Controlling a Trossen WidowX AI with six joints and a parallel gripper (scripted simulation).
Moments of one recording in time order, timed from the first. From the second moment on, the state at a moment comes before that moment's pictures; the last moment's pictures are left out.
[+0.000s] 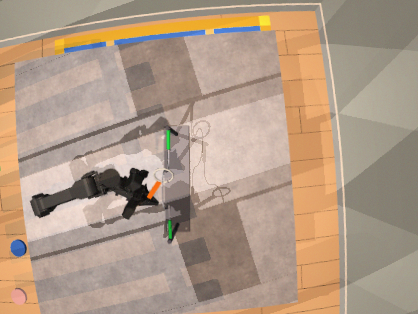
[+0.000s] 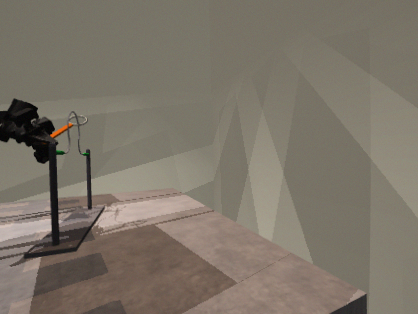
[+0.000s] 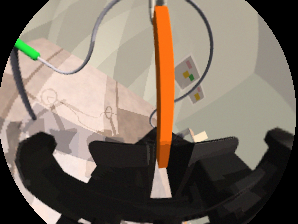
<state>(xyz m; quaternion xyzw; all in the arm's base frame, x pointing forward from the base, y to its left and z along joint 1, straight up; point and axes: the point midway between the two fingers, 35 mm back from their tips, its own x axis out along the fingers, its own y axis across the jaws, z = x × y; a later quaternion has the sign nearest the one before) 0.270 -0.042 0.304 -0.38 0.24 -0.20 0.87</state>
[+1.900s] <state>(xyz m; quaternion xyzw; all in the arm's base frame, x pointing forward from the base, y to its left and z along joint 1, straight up) 0.267 -0.058 0.349 -0.71 0.17 -0.28 0.62</state>
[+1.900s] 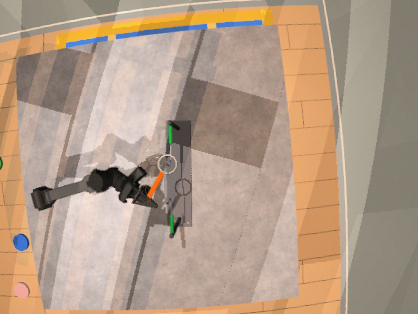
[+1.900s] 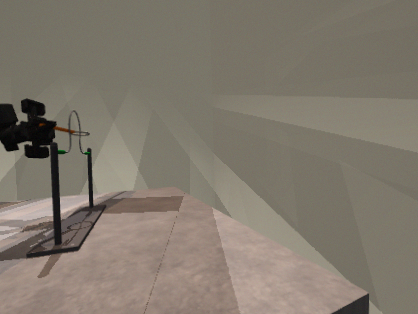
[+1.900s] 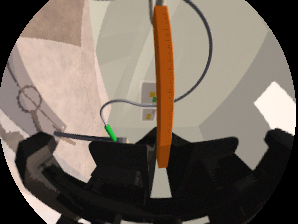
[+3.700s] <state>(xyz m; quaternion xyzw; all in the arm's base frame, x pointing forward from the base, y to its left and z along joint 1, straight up) 0.278 -0.056 0.231 -0.52 0.19 -0.22 0.80</state>
